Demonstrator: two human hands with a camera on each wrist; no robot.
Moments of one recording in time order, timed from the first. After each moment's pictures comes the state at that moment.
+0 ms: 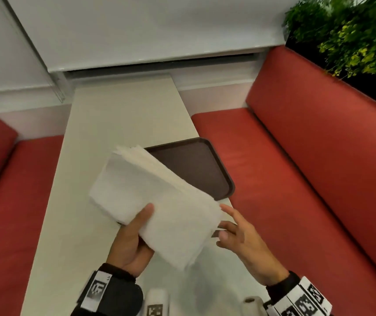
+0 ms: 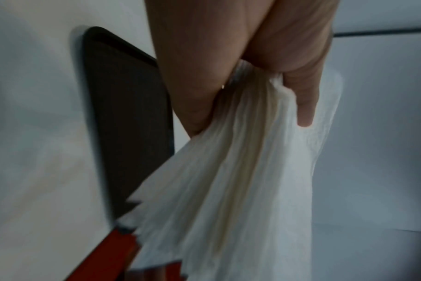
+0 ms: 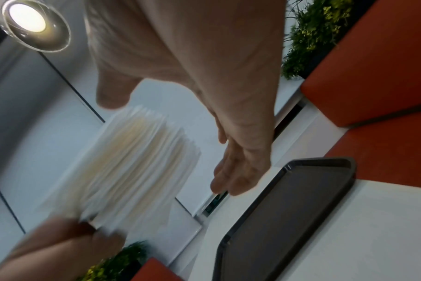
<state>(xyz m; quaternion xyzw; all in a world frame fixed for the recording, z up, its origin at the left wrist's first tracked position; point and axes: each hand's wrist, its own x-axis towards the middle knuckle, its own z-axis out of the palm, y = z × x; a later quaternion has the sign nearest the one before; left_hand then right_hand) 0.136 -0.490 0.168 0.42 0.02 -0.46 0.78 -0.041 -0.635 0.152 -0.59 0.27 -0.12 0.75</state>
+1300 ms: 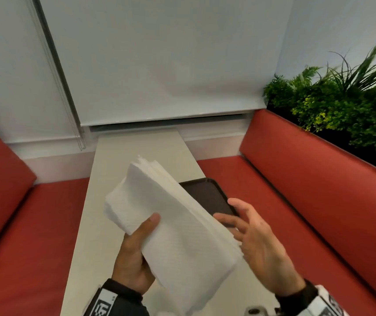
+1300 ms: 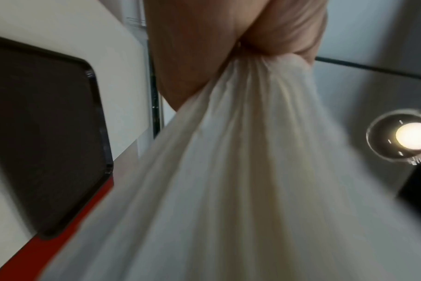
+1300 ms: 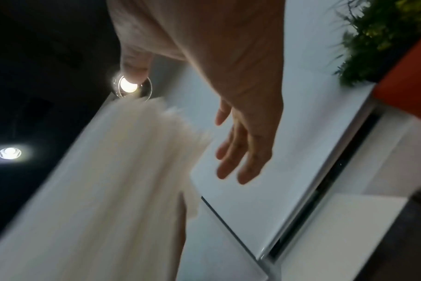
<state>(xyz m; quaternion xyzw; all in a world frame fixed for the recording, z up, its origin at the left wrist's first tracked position) 0.140 -0.397 0.263 0.37 -0.12 -0.43 0.81 -0.030 -0.533 0.273 -0.56 0.17 -0.27 0.77</state>
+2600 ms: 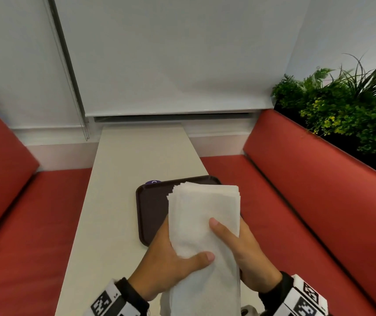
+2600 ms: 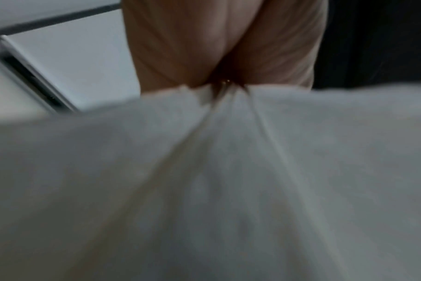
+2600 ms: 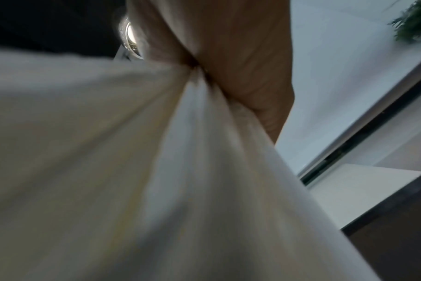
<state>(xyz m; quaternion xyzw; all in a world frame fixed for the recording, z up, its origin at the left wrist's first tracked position) 0.126 -0.401 0.256 0.60 -0.38 -0.36 0.61 0.002 -0.530 0.261 -0.58 0.21 -0.21 0.76</state>
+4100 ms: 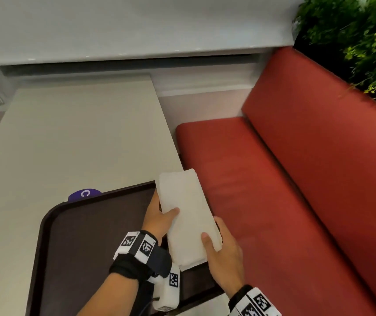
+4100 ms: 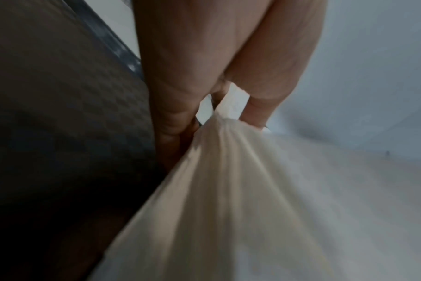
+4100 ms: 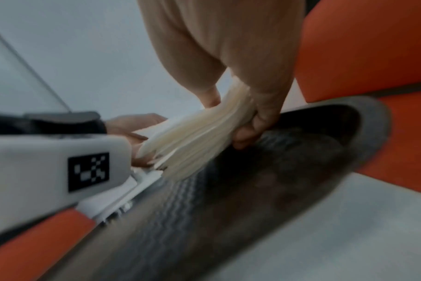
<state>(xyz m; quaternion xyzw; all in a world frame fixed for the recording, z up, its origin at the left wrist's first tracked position) 0.287 -0.782 0.023 0.70 -0.13 -0.39 0.58 0.112 -0.824 0.019 -0.71 0.50 -0.18 0.46</state>
